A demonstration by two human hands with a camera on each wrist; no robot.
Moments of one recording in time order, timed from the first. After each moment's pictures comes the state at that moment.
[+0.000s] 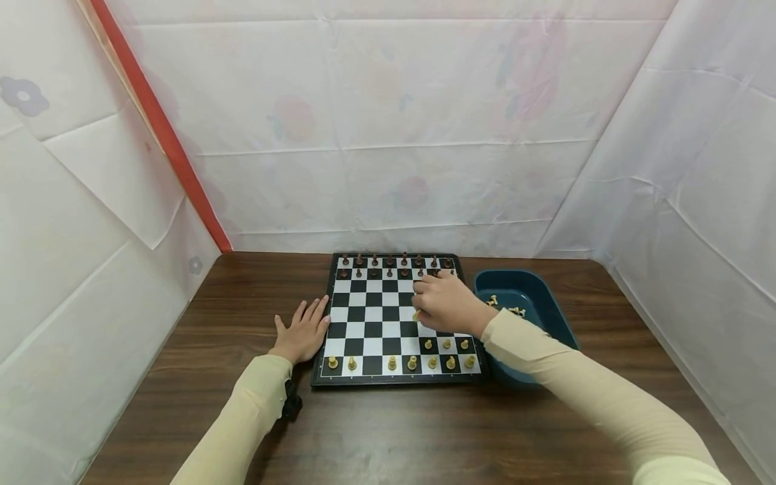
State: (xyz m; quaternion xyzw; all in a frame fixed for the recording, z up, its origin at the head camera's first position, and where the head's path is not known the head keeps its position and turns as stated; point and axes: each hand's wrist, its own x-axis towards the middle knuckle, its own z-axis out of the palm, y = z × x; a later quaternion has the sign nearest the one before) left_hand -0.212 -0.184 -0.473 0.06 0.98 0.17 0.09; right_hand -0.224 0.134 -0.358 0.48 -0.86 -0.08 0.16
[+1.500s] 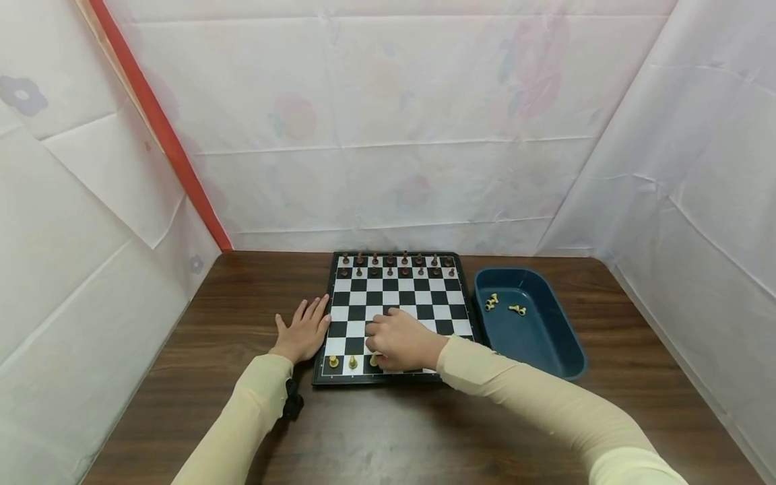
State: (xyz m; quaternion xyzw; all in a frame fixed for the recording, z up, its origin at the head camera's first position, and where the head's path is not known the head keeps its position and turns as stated) left_hand -0.213 -0.182 -0.469 0.06 0.98 0.16 0.09; right_hand -0.191 0.064 -0.395 0.56 -0.82 -0.08 0.11
